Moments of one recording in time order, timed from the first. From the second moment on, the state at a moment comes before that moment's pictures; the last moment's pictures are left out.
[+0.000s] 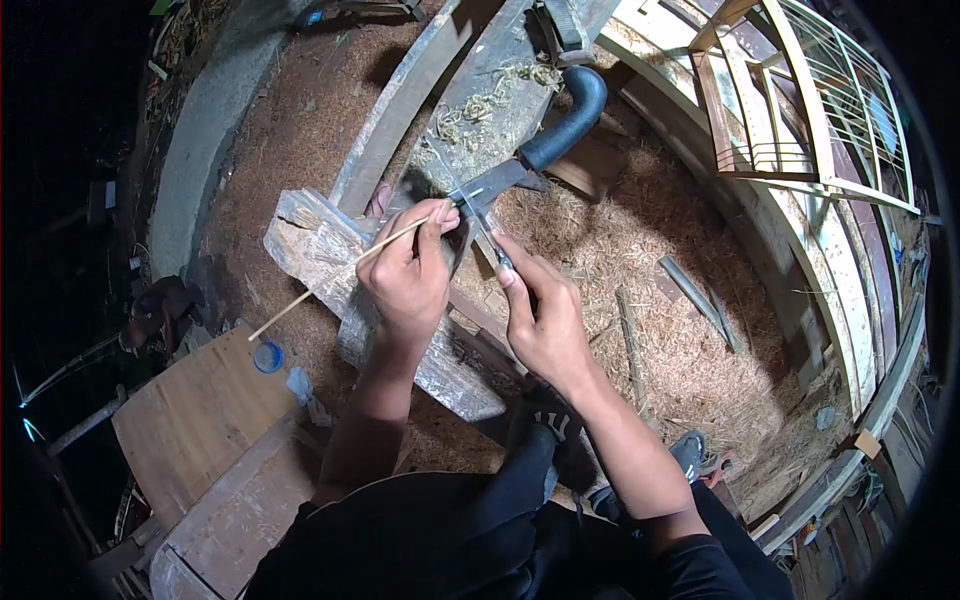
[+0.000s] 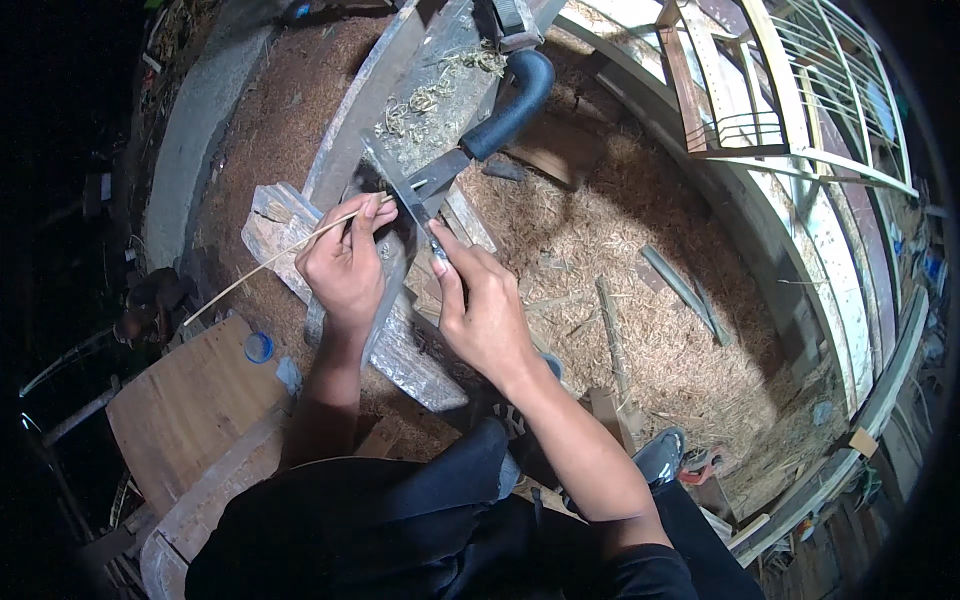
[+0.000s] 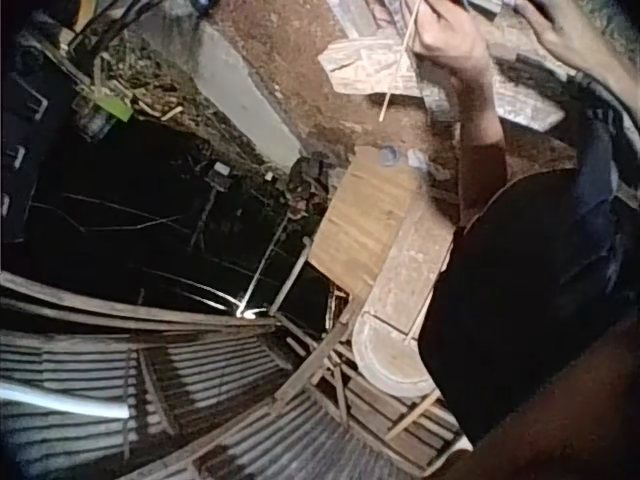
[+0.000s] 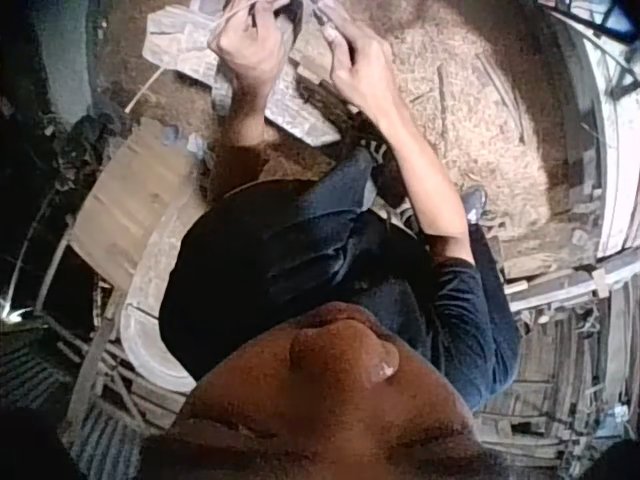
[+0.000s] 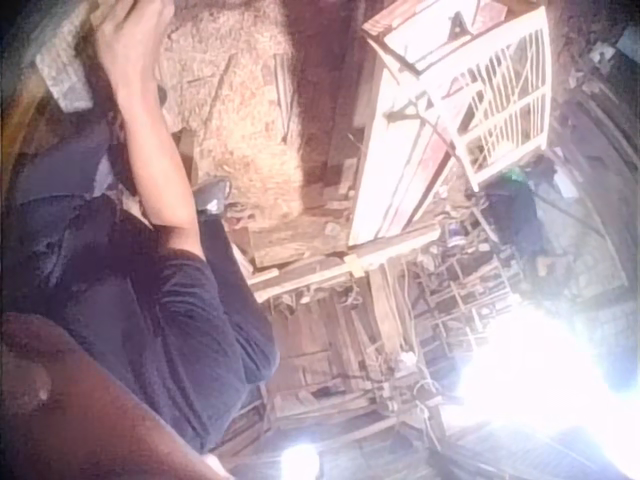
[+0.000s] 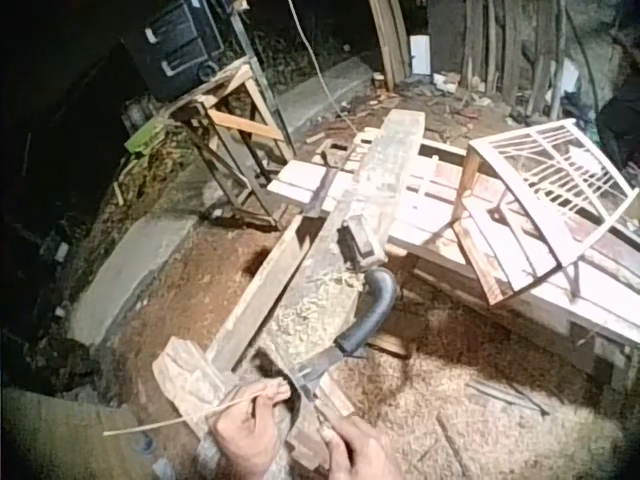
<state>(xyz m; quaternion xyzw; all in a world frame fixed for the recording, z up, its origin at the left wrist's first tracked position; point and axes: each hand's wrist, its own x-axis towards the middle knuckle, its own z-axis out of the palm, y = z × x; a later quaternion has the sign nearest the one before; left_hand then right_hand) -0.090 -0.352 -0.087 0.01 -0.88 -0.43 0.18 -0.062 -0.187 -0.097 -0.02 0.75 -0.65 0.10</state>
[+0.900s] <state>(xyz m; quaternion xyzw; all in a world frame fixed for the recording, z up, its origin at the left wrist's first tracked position) -0.094 -0.350 -0.093 0.05 -0.87 -0.45 0.21 -0.061 -0.185 -0.084 -0.01 0.77 -0.63 0.13</state>
